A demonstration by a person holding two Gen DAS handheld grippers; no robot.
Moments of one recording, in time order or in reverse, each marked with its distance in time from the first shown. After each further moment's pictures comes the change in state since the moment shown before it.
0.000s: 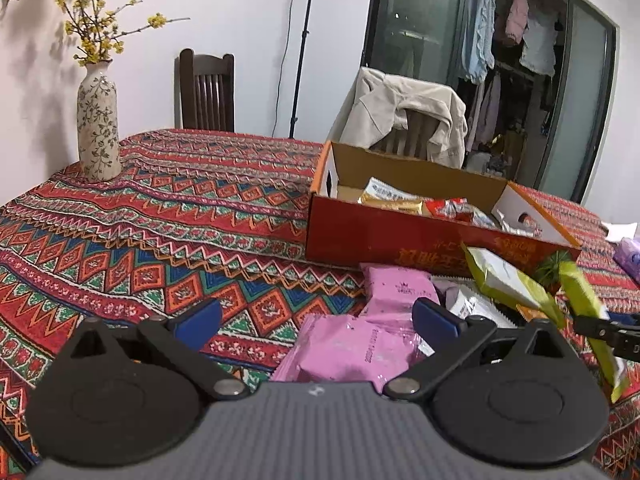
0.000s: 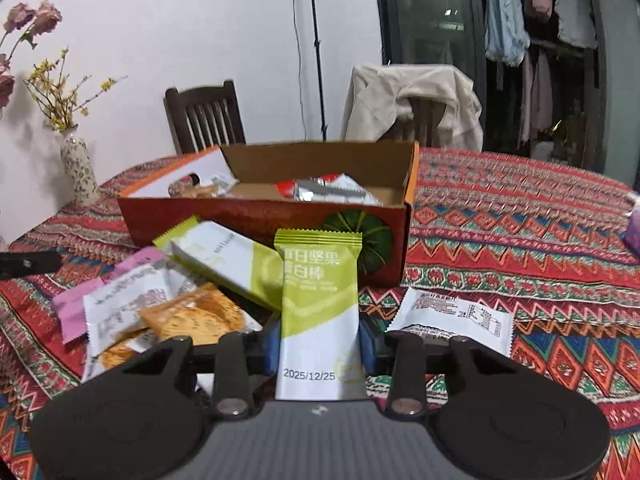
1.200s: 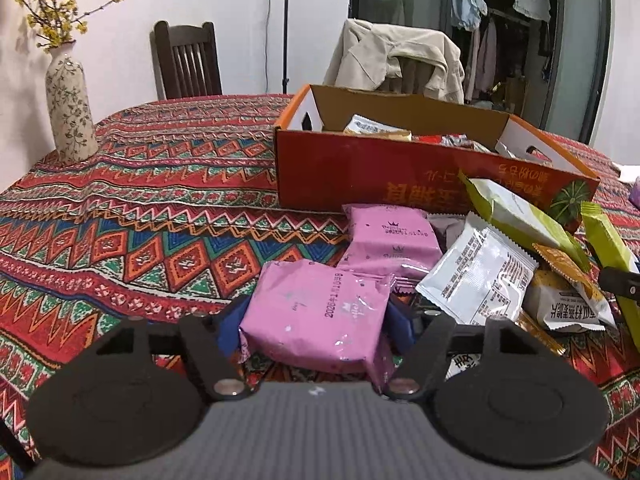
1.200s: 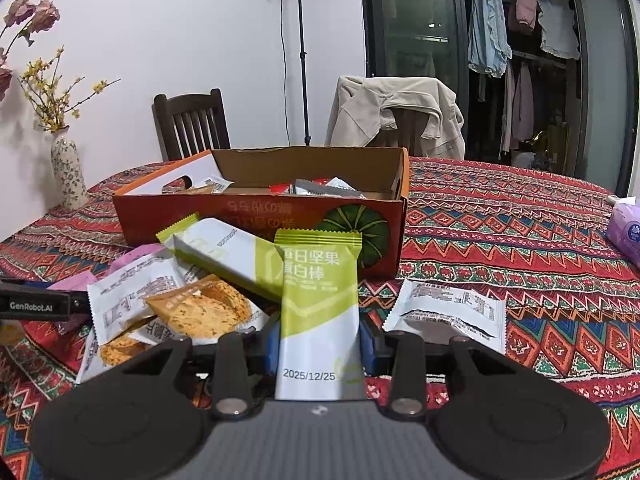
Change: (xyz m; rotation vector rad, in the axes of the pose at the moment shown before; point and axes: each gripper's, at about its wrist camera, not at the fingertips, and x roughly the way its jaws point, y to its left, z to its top) left arm 0.032 -0.027 -0.020 0.087 0.103 0.039; right arm -0.003 0.007 -0.010 0.009 -0.018 -0.040
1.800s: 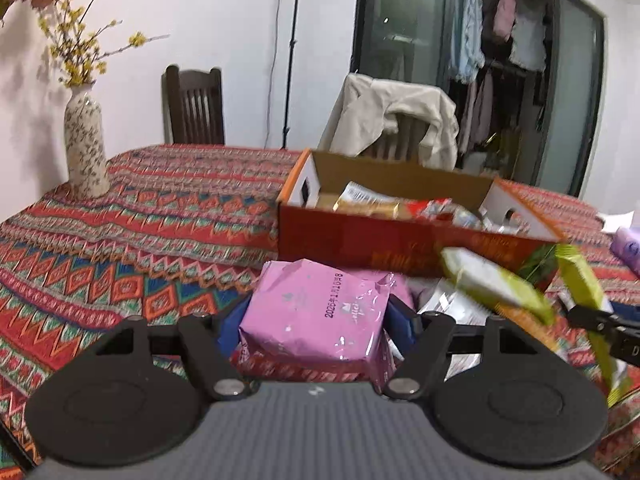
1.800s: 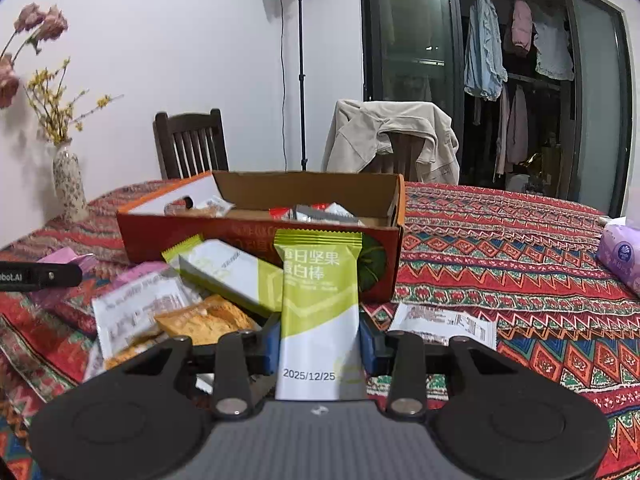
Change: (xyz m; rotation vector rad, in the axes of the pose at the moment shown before) left arm -0.039 0.001 0.018 -0.047 -0.157 -0.042; right arm -0.015 0.005 0.007 0.003 -0.089 -0.001
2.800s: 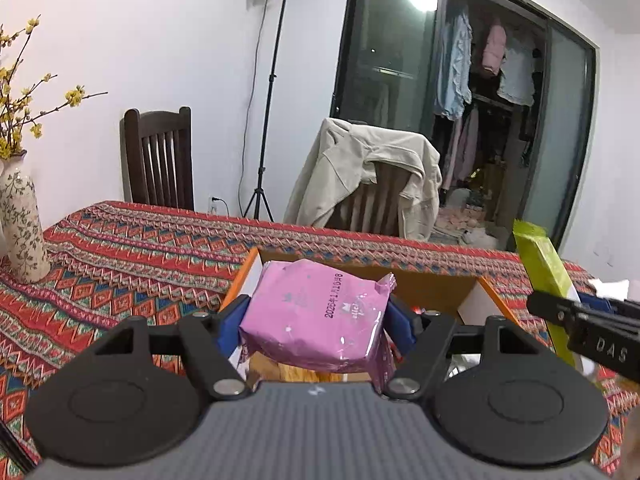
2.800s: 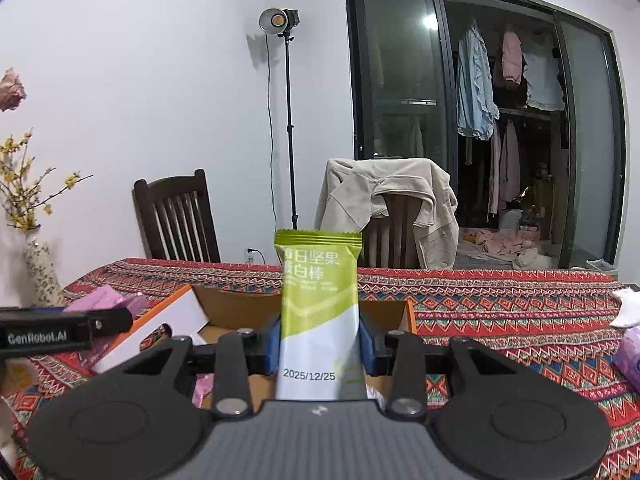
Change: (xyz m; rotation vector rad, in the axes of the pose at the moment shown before) left arm 0.074 -0.040 0.113 -0.027 -0.084 -0.047; right arm 0.070 -0.001 0.132 0.004 -0.114 -0.048
